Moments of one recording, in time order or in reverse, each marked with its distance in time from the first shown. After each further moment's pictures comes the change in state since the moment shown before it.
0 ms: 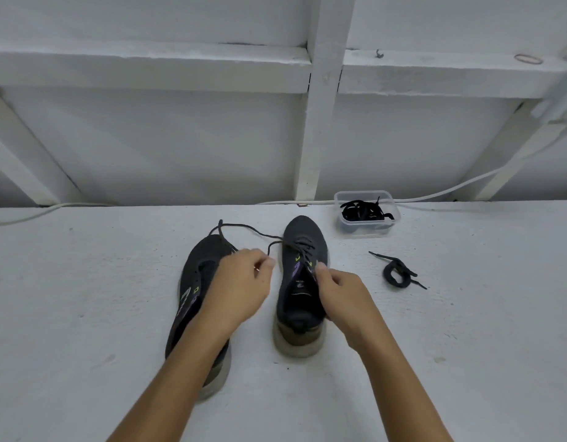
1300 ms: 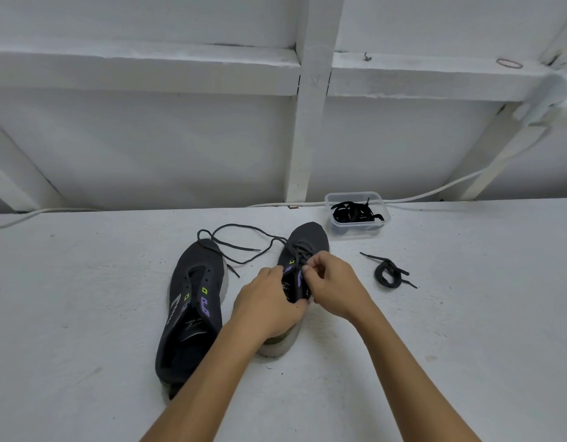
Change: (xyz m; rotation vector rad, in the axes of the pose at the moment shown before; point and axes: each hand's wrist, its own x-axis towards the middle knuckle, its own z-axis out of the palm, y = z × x) left_hand 0.001 0.016 0.045 0.182 -0.314 -0.051; right_hand 0.049 0.012 -0.008 -0.270 -0.007 -0.269
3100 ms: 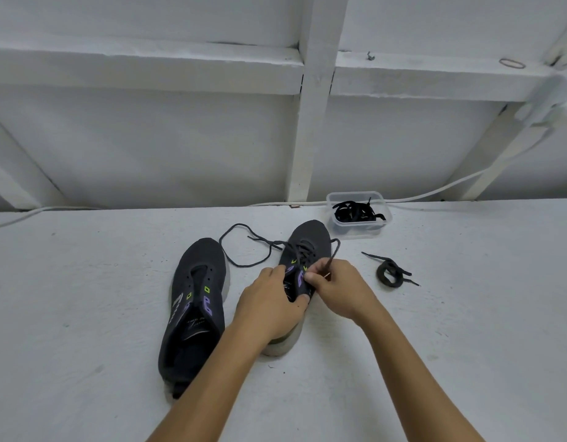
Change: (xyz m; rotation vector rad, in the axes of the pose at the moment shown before) left_hand -0.003 -0.001 0.001 -0.050 0.018 -0.001; right_hand -0.003 0.000 -0.005 0.022 -0.071 0.079
